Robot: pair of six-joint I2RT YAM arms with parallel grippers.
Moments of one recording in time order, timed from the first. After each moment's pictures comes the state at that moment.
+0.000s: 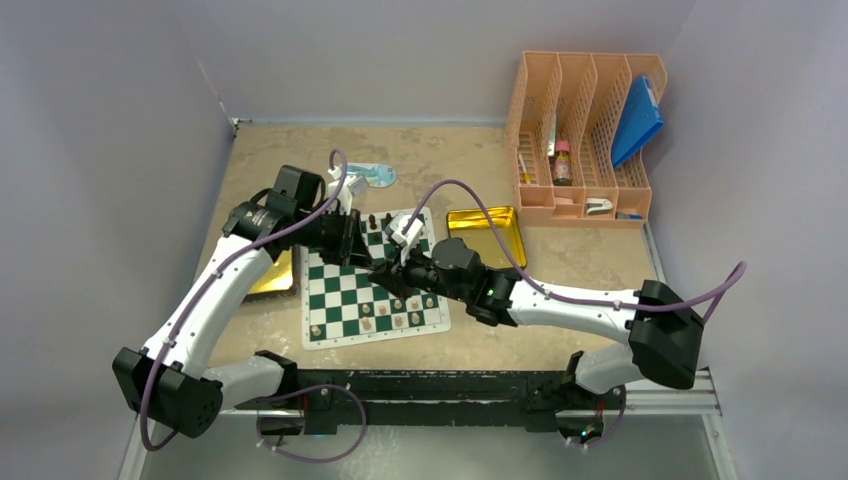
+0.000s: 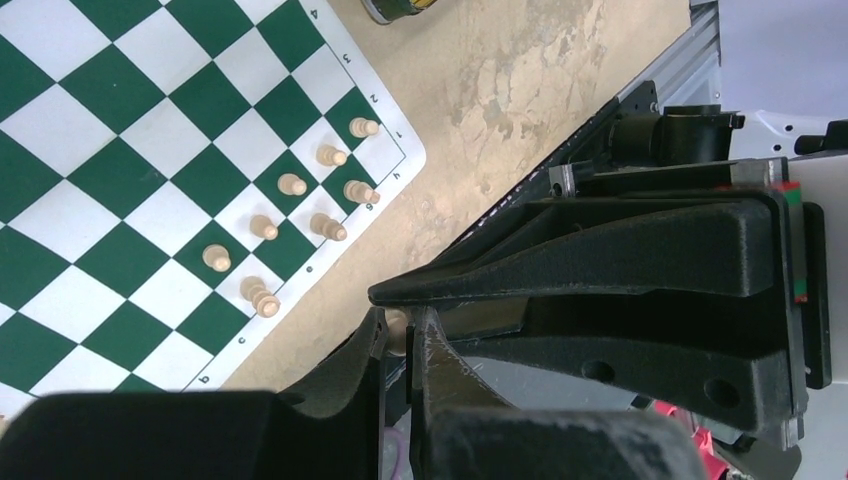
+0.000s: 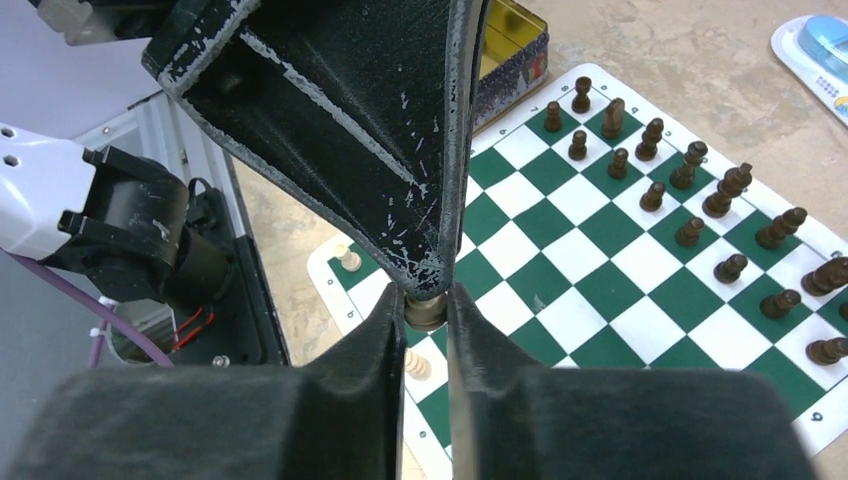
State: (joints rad) left arm -0.37 1.17 1.20 -0.98 0.62 -0.23; right arm 1.10 1.41 0.87 0.33 -0.07 0.21
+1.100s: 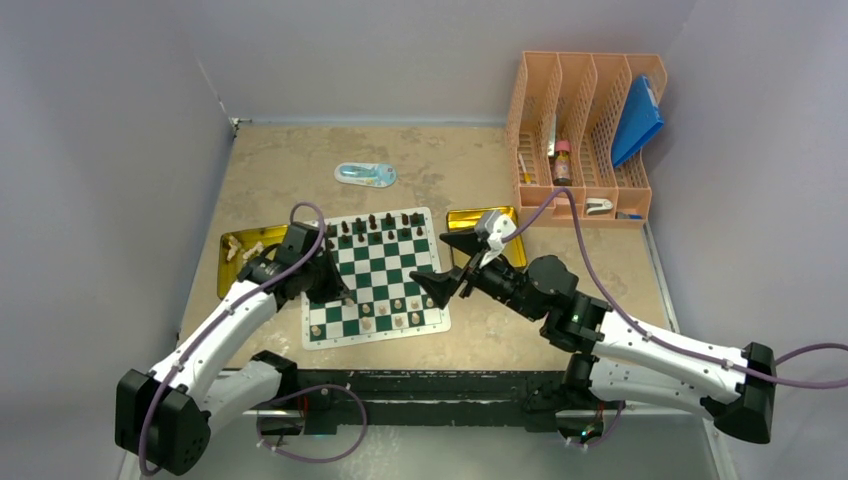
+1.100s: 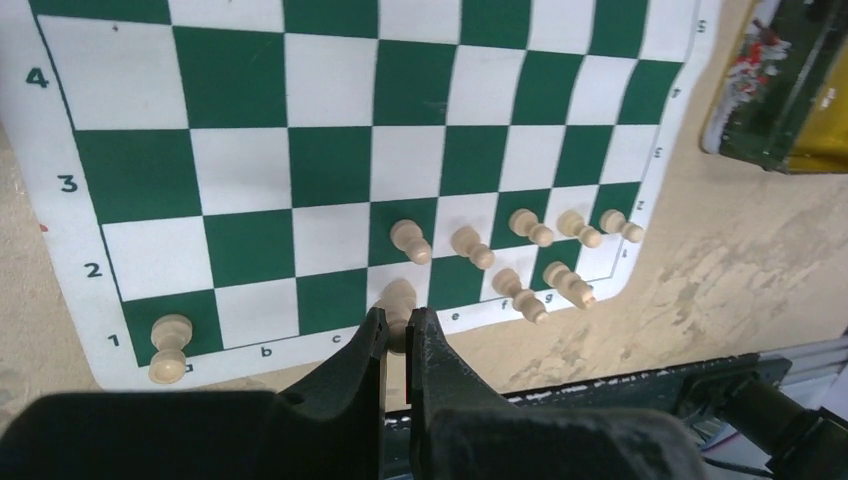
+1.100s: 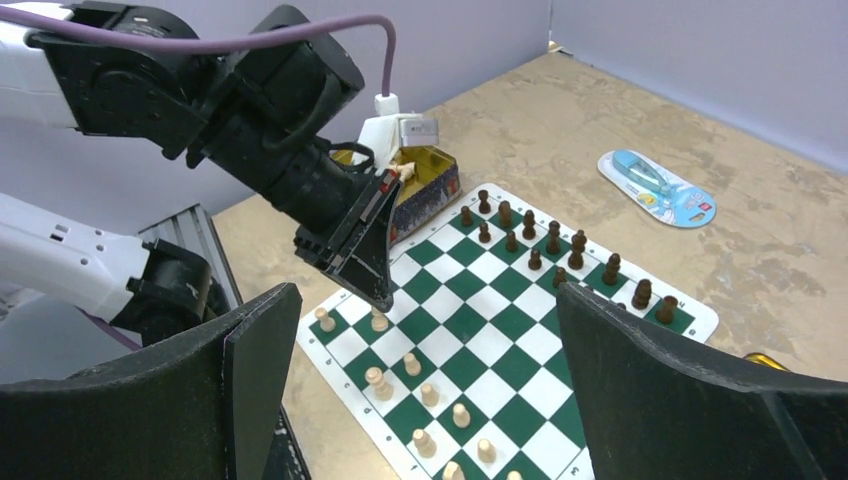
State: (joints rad) left arm -0.37 0.99 0.72 -0.74 0.12 -0.72; right arm 1.09 0.87 0.70 0.25 0.09 0.17
